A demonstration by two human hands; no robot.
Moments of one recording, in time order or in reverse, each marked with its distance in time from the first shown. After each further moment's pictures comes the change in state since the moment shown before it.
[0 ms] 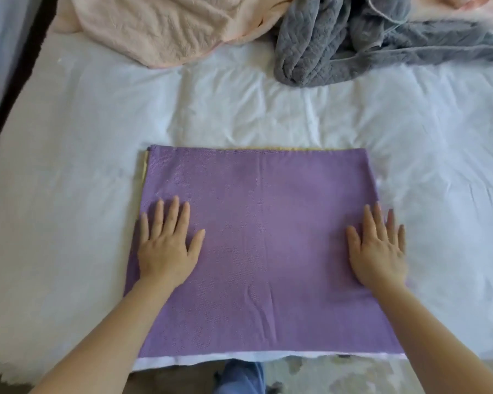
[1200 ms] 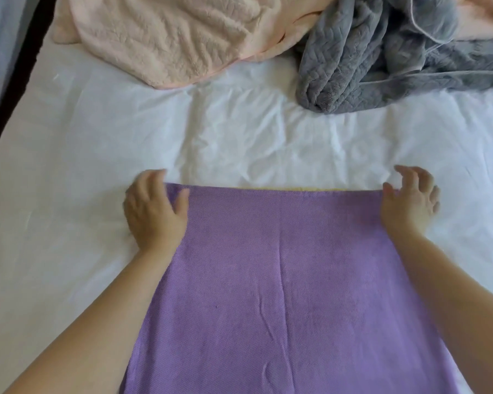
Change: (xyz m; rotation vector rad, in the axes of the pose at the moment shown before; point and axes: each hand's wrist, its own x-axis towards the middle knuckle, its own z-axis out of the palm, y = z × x) left_hand 0.142 -0.026 -0.033 -0.313 0.441 -0.210; right_hand 0.172 -0.062 -0.041 0.338 0.279 0.156
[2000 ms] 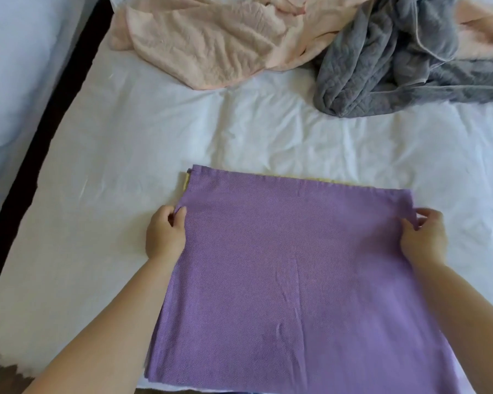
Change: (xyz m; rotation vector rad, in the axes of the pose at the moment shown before) left_hand -0.068 -0.050 -0.031 -0.424 -0.229 -0.506; right_hand -0.060 0.051 -0.027 0.195 -0.147 0.195
